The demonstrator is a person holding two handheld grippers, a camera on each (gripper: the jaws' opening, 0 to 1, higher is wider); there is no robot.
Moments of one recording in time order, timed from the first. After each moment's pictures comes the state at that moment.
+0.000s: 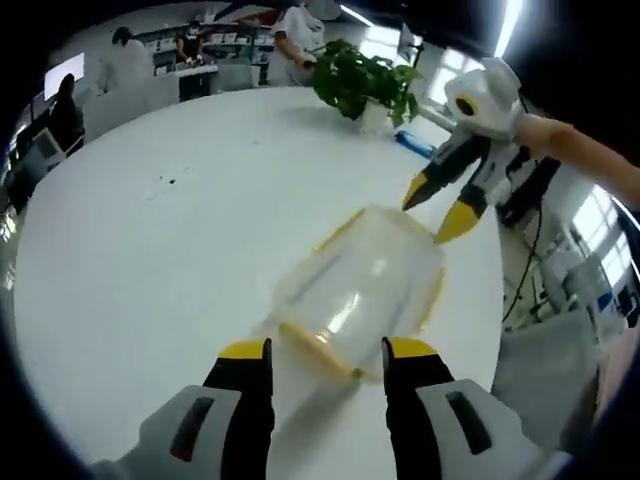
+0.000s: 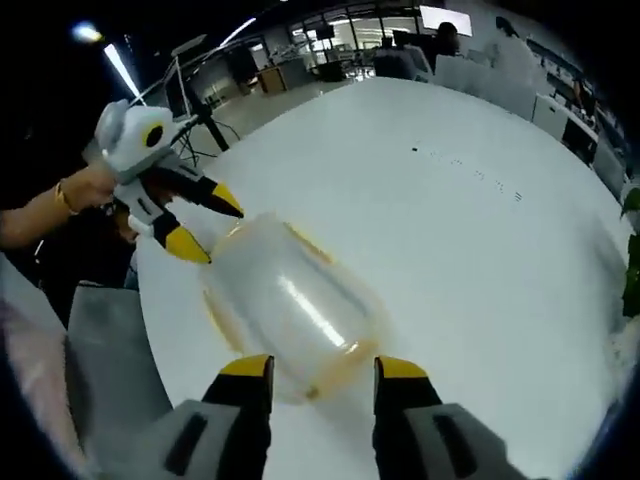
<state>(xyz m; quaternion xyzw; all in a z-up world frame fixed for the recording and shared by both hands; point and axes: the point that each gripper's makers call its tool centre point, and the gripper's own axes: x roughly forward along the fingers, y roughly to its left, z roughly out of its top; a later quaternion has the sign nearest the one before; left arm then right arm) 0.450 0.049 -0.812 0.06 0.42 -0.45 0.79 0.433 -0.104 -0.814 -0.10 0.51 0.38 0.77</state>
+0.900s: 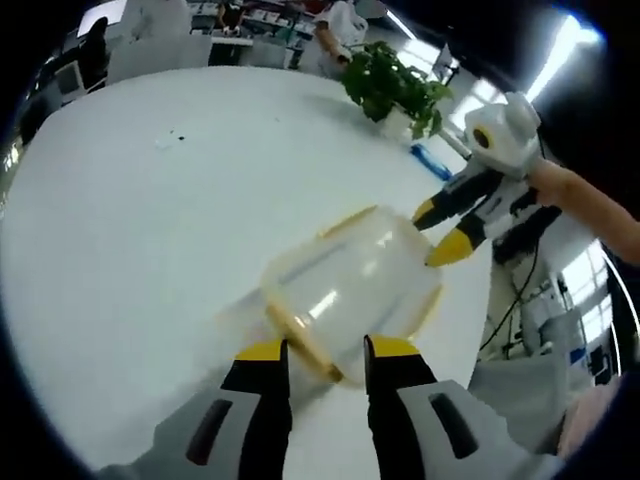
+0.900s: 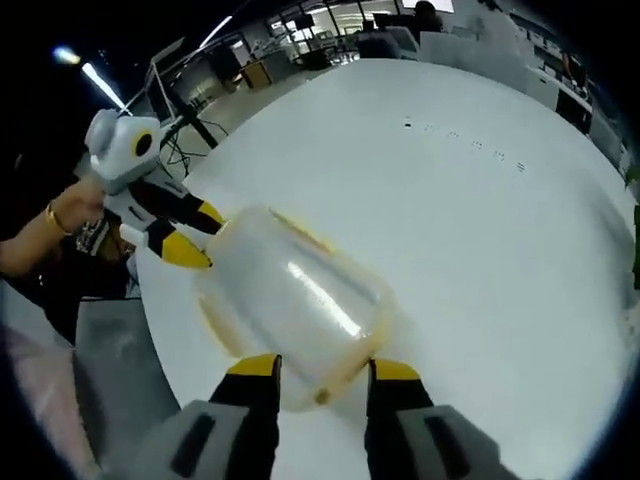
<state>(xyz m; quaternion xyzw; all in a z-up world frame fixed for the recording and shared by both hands) 0.440 0.041 -0.824 -0.04 0.50 -0.42 0.76 0.428 -0.095 -0.821 -0.04 0.53 0.37 0.76</state>
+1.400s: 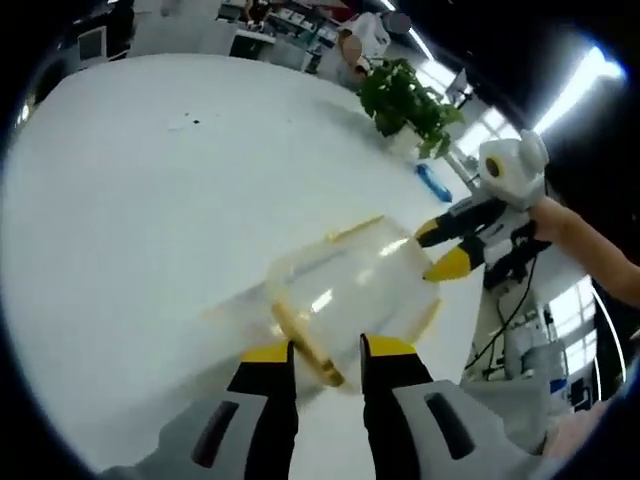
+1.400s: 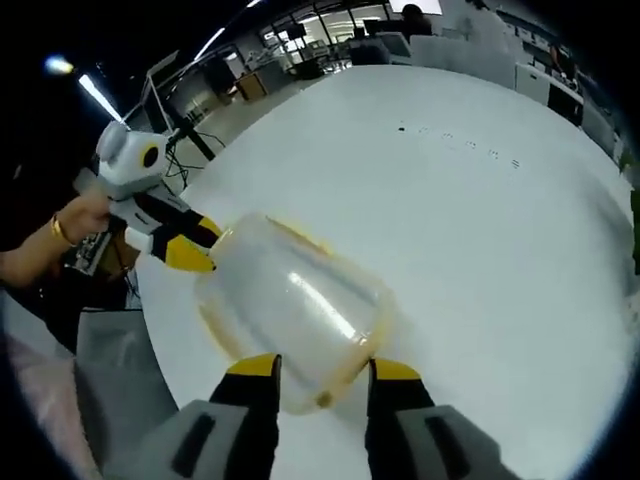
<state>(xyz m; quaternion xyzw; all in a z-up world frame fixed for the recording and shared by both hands) 0.446 0.045 -0.817 -0.07 0.48 -0.42 0.77 0.429 -0.092 -0.822 -0.03 0.53 0.37 0.77</state>
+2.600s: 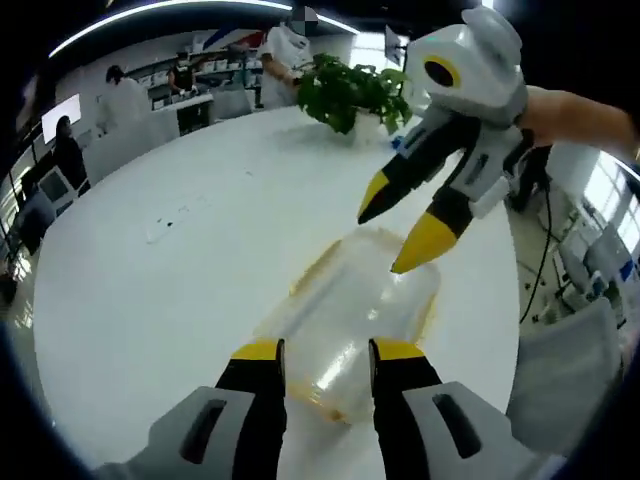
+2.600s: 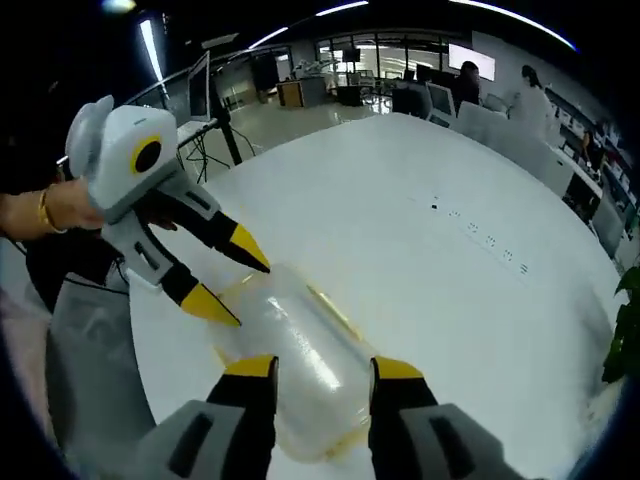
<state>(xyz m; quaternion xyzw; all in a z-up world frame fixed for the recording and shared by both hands) 0.446 0.015 -0.798 0.14 0.35 -0.45 0.81 0.455 -0.036 -0.787 -0.15 0.43 0.42 0.79</state>
